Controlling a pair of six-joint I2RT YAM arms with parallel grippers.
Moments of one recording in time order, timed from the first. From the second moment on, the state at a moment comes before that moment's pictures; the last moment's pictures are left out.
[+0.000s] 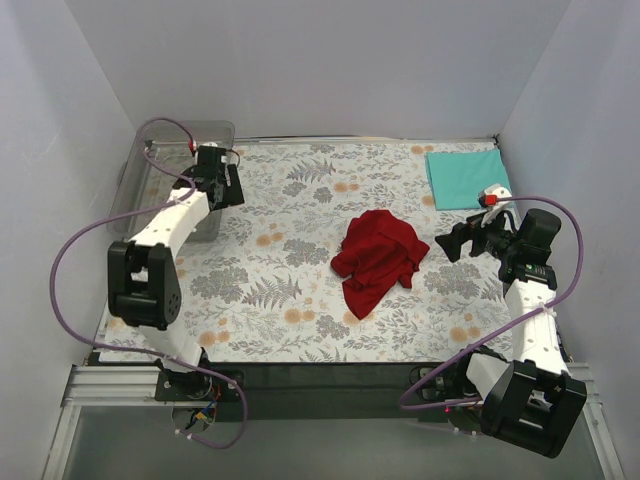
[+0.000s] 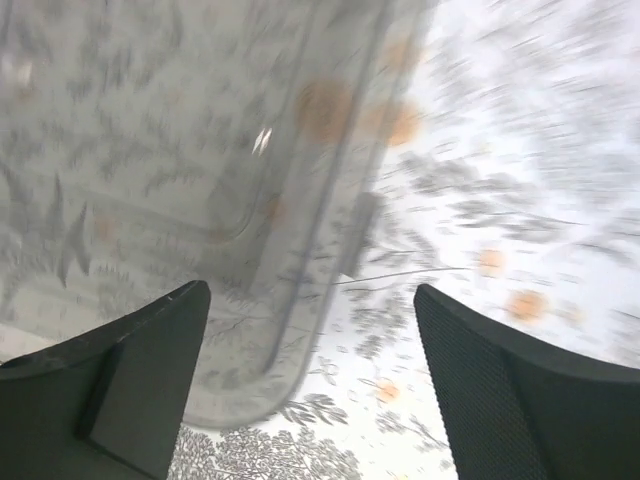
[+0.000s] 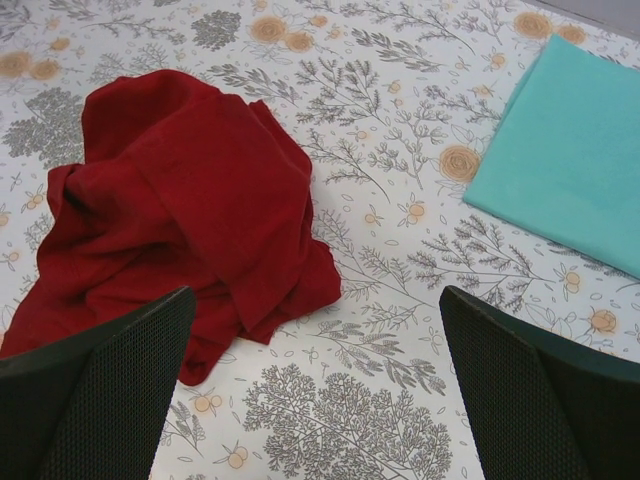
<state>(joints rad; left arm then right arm) -0.15 1.77 1.33 -0.49 -0.37 -0.31 -0.30 0.98 0.66 -0.14 -0.85 -0.32</state>
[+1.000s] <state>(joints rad) -0.15 1.14 0.71 0.01 0.73 -0.37 0.36 1.48 1.05 -0.46 -0.39 -0.52</state>
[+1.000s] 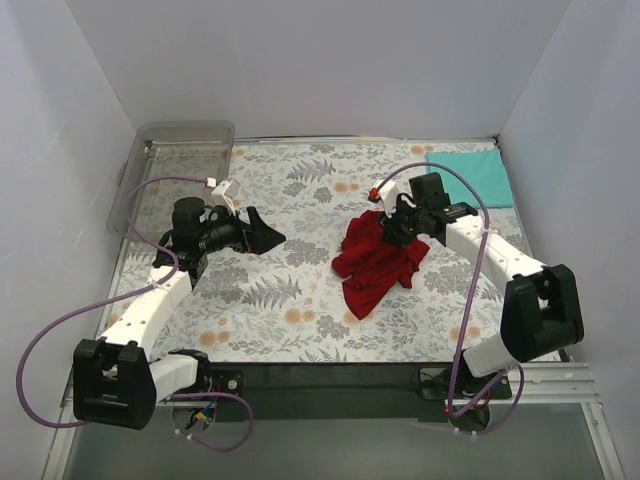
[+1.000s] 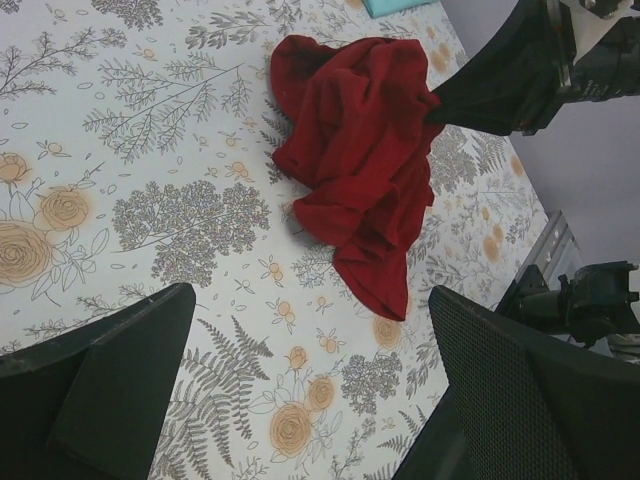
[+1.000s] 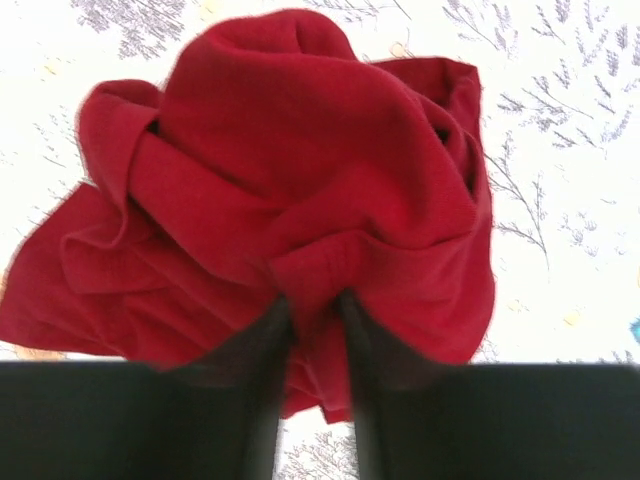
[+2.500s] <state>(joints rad) -0.68 1.57 0.96 0.26 0.73 -0.36 0.23 1.12 1.39 -0.82 -0.67 -0.78</state>
